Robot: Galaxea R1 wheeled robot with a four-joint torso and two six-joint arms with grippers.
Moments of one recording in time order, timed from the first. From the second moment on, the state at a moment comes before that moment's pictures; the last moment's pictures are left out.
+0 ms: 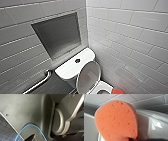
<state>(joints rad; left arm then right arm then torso) 1.53 3.15 -2.82 0.29 0.08 -0.09 -0.94 2.52 -2.06 0.27 0.38 0.43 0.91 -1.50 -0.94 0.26</state>
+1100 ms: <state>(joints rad) 1.53 3.16 -2.81 0.29 0.08 -0.08 -1.20 2.36 -1.78 0.31 0.68 0.43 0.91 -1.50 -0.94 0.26</state>
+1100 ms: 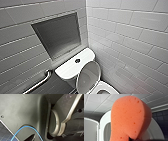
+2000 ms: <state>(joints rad) 1.53 3.16 -2.80 0.29 0.07 -0.08 -0.96 2.44 -1.83 0.21 0.31 0.34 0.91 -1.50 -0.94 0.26</state>
